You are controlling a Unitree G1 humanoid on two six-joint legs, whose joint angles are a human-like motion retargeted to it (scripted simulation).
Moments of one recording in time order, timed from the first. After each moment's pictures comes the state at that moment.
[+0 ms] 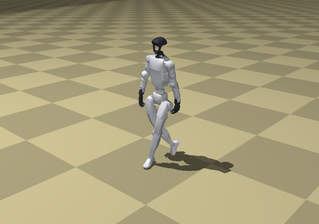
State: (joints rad) left arm 0.26 0.06 0.46 1.58 0.41 -0.17 -0.24; right arm -0.11 -0.25 -0.28 1.57 -0.77 -0.14 0.18; waist -0.09 -0.02 -0.02; left_leg -0.28 -0.08 0.47 0.11 0.00 0.26; right_leg 0.13 0.08 -0.26 0.35 0.52 0.06
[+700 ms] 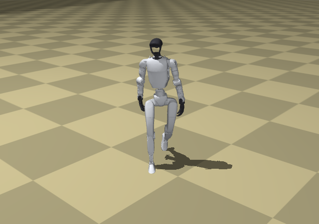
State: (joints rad) left arm -0.03 0.19 0.33 1.61 0.49 -0.07 -0.21; right arm 0.08 -0.24 -0.46 1.67 -0.64 0.00 0.15; waist -0.37 0.03 -0.05; left_leg 0.09 -0.13 0.01 0.60 0.47 -0.12; right_leg -0.30 -0.06 -0.05 0.14 0.09 0.04
